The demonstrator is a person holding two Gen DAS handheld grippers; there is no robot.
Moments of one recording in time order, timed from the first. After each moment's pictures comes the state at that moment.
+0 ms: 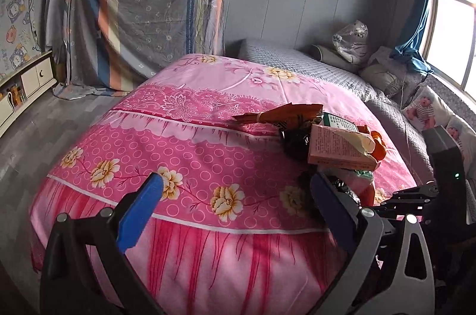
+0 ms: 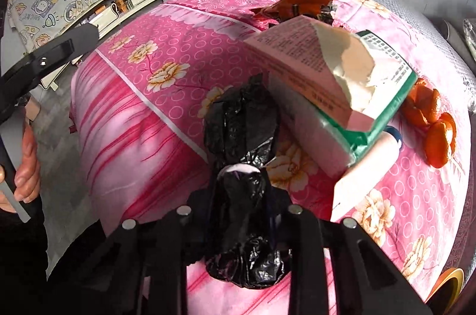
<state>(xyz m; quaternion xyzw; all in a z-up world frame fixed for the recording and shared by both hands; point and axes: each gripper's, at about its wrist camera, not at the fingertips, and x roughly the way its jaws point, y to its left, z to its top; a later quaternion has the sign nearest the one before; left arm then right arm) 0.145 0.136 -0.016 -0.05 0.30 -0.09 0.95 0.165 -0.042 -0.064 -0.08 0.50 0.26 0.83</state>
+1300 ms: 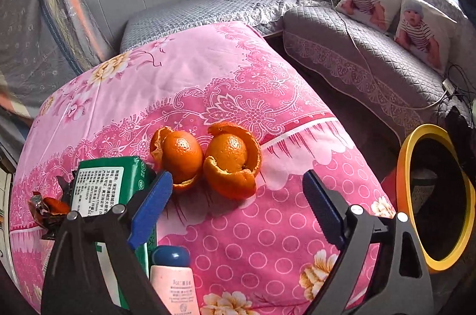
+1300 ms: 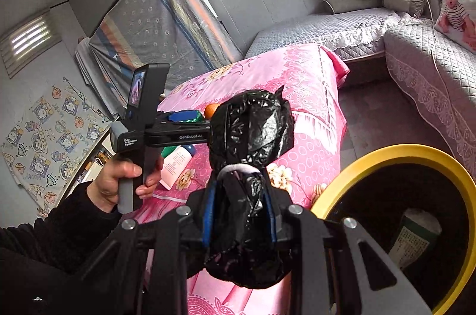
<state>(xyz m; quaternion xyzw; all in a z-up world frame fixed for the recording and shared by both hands) 0.269 -0.211 -0.059 0.17 0.39 -0.25 0.87 0.025 -0.354 -0.023 0.21 0.32 0.12 0.92</state>
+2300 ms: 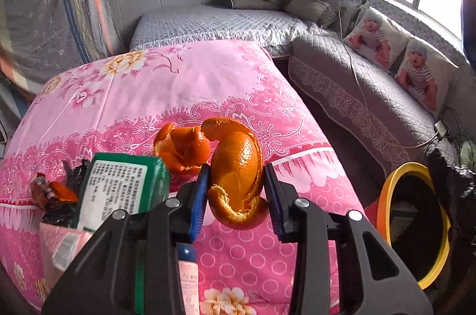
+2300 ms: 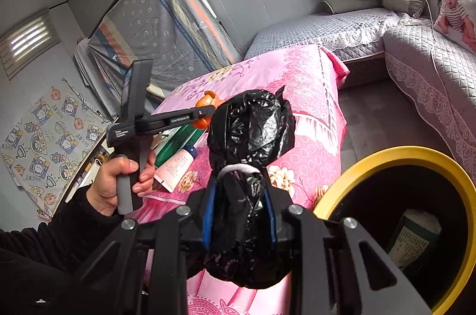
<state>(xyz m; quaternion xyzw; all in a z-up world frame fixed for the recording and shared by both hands) 0.259 -0.178 -0.025 0.07 0.37 -0.25 0.89 0.030 -0.339 -0.012 0.20 0.33 0.12 0.92</state>
